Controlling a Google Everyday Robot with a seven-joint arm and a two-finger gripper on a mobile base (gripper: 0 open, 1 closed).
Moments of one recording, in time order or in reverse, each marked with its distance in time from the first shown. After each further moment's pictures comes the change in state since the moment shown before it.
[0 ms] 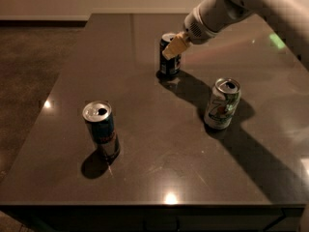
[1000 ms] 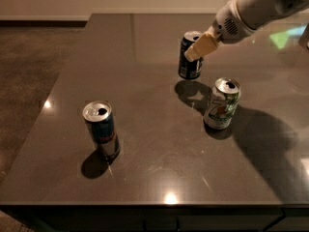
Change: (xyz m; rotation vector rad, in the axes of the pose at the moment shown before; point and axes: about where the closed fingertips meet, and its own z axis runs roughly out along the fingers) arm 0.038 0.012 -0.076 -0.012 -0.006 0.007
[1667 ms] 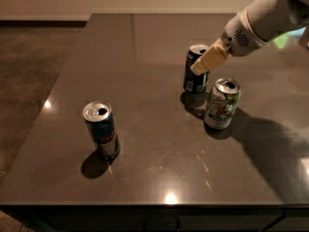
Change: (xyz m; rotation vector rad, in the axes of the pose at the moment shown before) arm 0.035 0.023 -0.016 -0.036 0.042 0.019
